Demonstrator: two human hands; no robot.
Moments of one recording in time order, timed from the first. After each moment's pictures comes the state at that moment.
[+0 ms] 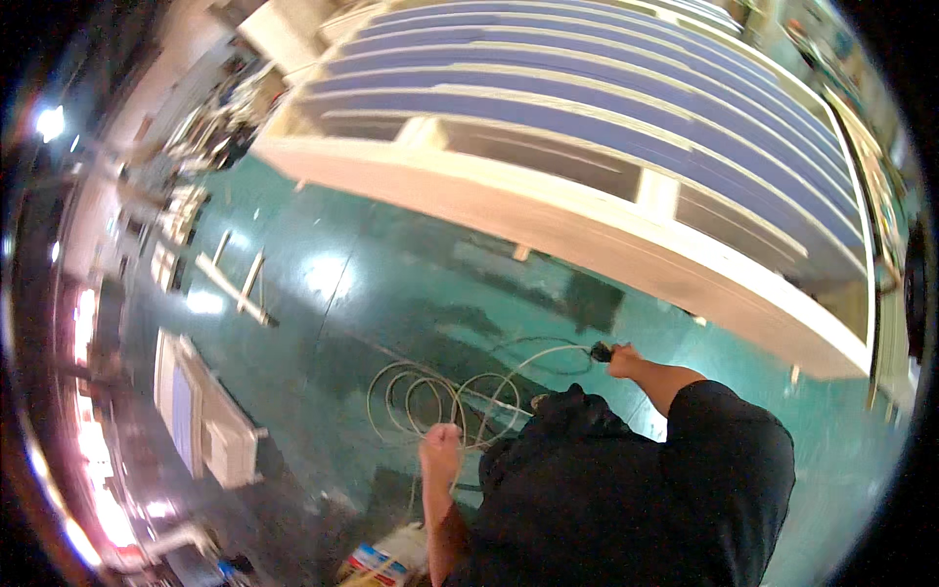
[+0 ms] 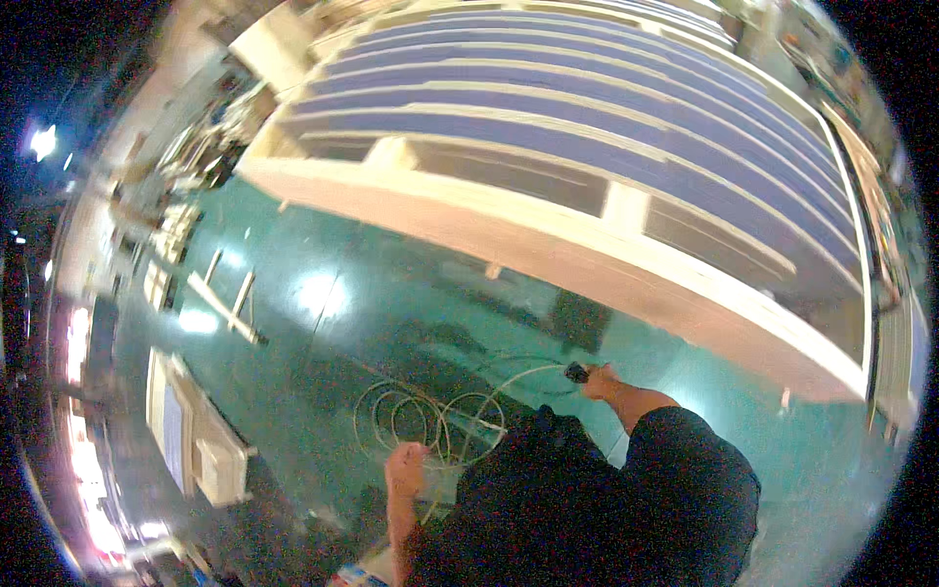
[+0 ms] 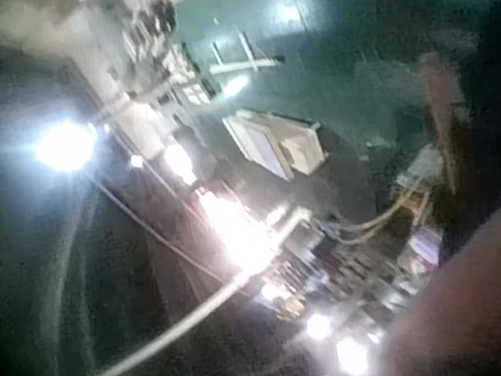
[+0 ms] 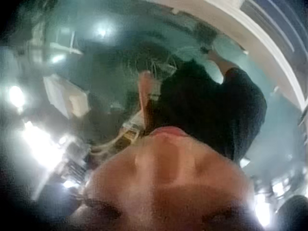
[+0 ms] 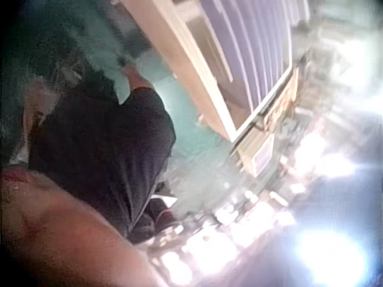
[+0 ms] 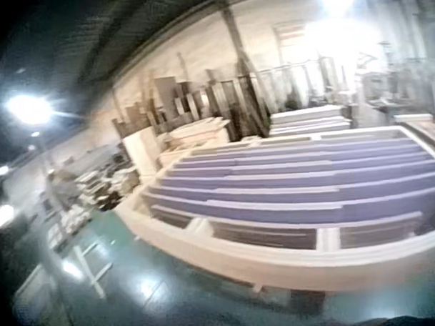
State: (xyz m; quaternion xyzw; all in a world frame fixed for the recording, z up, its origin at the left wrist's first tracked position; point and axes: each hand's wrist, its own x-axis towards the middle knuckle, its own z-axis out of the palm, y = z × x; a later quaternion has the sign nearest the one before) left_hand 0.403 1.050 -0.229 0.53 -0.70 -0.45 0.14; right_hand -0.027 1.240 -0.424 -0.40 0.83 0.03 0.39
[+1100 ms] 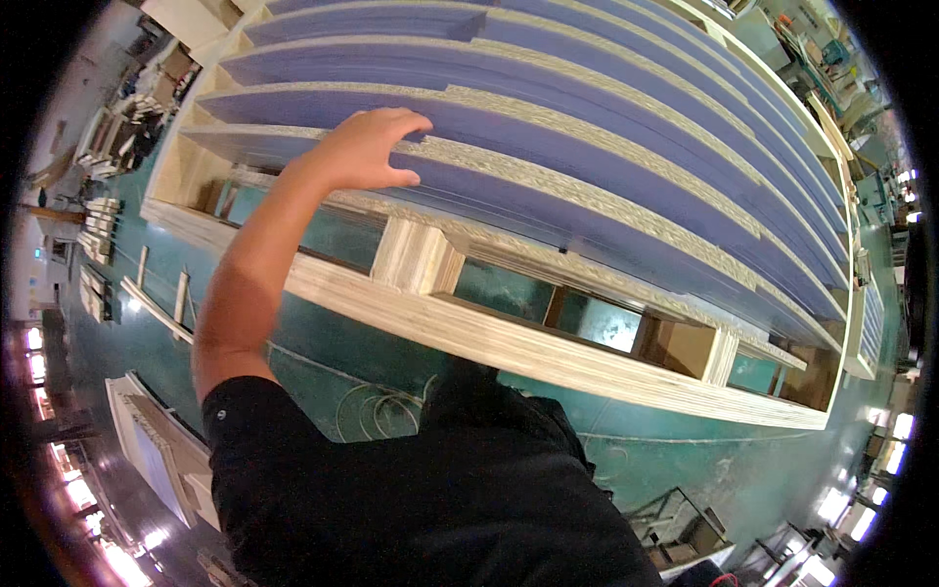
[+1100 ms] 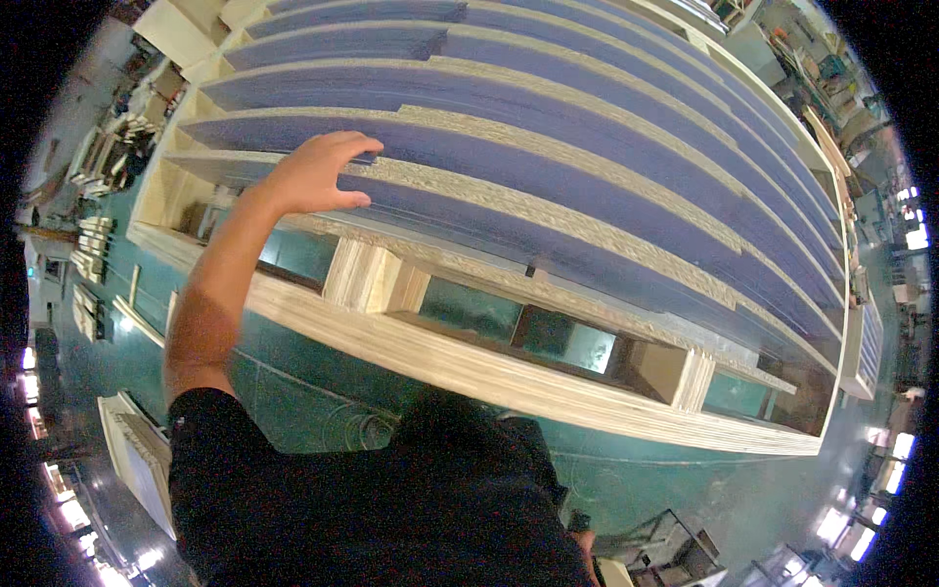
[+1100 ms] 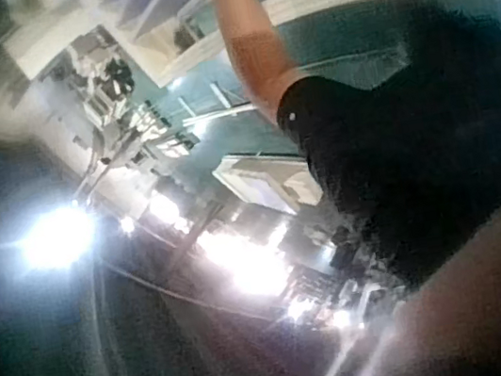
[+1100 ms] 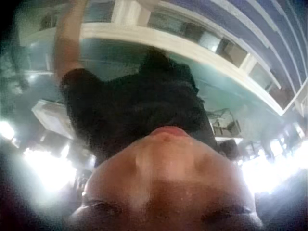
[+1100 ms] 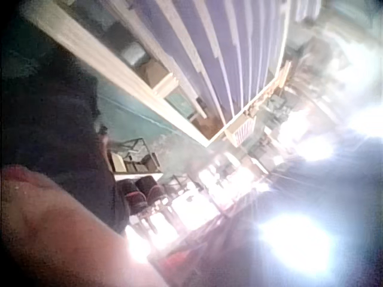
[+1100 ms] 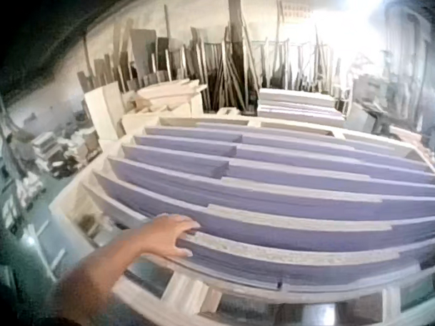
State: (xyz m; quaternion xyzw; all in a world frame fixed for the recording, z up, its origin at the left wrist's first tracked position) left_hand -0.138 0.490 -0.040 -0.05 -0.99 -0.13 -0.03; right_hand 0.229 1.339 -0.370 0.34 0.89 -0.05 0.29
